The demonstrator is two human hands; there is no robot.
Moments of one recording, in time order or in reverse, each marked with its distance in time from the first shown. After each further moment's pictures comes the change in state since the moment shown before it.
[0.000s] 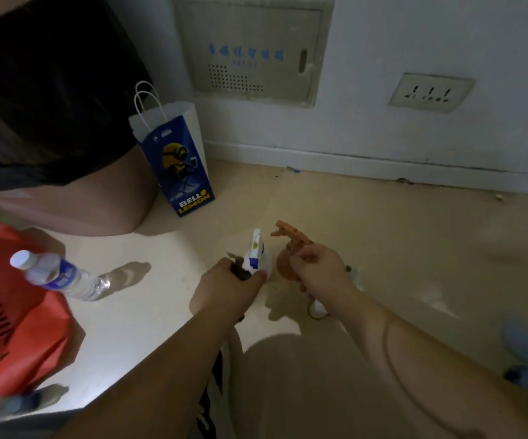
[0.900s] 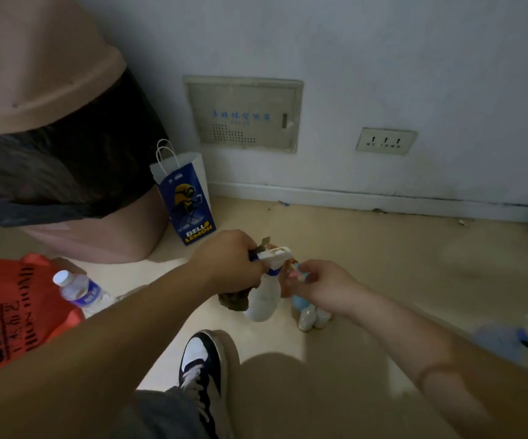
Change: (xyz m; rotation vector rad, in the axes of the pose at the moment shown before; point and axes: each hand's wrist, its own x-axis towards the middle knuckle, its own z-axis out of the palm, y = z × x) left_hand -0.080 0.087 -0.102 0.396 -0.048 0.521; right_hand -0.104 -0.067 -0.082 -0.284 -0.227 -0.102
